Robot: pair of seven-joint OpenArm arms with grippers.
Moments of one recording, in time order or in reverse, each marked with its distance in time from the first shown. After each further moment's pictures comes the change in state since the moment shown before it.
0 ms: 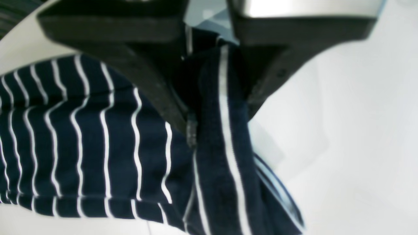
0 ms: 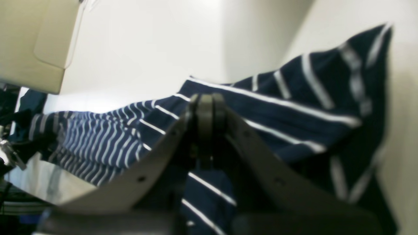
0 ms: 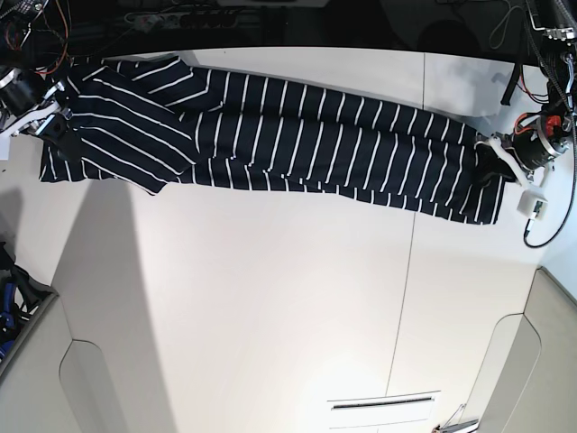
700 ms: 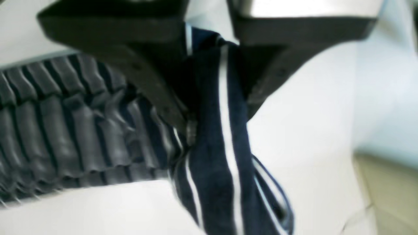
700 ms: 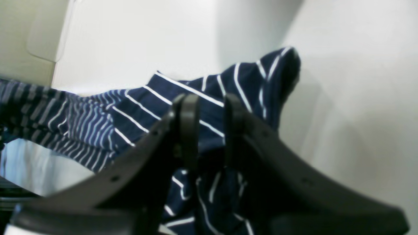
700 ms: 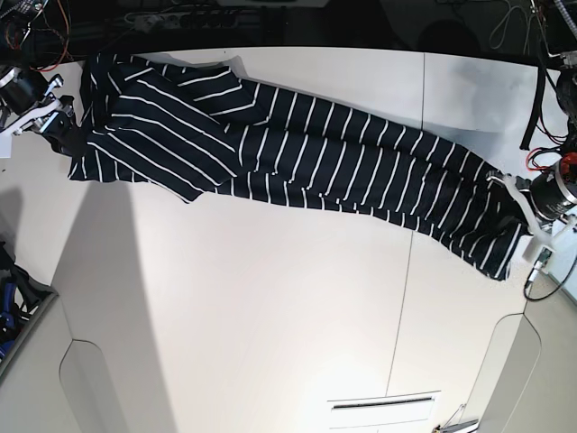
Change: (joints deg) left arm -4.9 -3.2 1.4 15.5 6.2 -0.1 5.3; right arm 0.0 0.0 0.1 0.0 -1.3 0.0 -1.5
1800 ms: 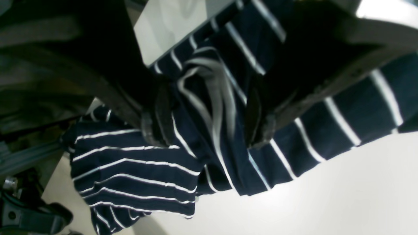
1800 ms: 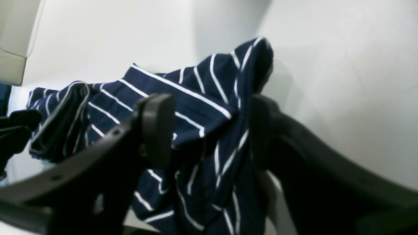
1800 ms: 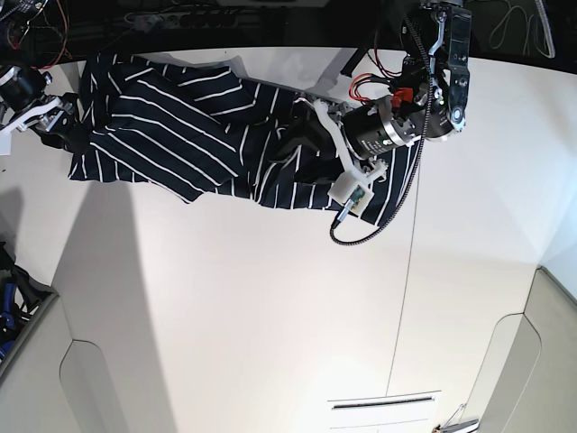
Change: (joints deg) left arm 6.9 29.0 21.6 5.3 1.4 0.0 -3.1; right arm -0.1 0.0 0.7 0.0 -5.4 0.0 1.1
